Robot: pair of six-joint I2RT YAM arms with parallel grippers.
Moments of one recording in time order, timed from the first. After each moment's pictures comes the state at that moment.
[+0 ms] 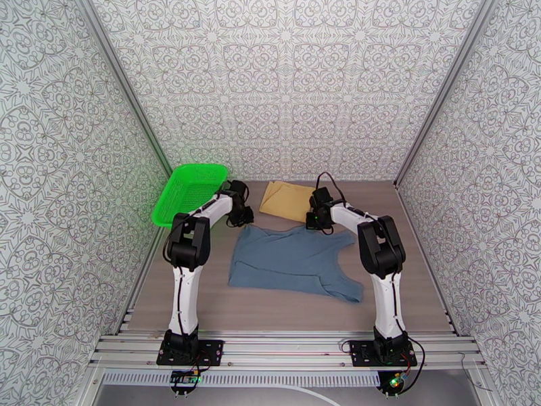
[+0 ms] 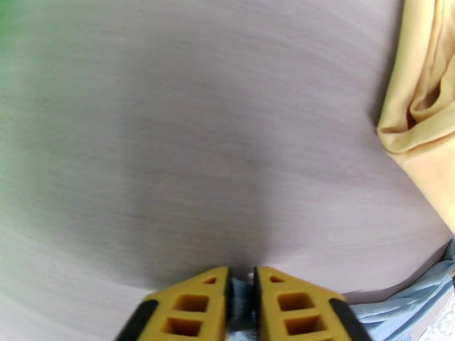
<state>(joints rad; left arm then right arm) -0.22 2.30 1.82 -0.79 0.15 -0.50 0.34 2.20 1.63 -0.56 -0.14 0.33</state>
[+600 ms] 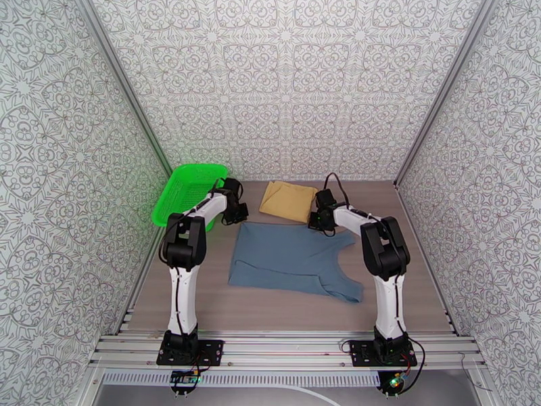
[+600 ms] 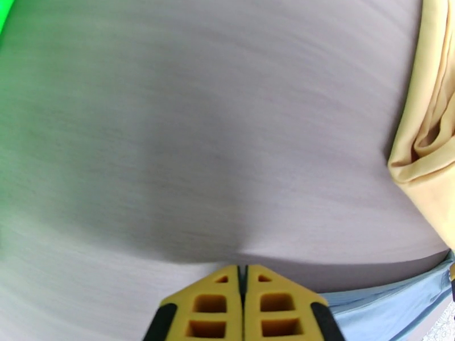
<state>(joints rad) -0.17 2.27 1.82 -0.76 0.13 -0.50 0.32 2.15 1.54 -0.47 -0.09 0.47</state>
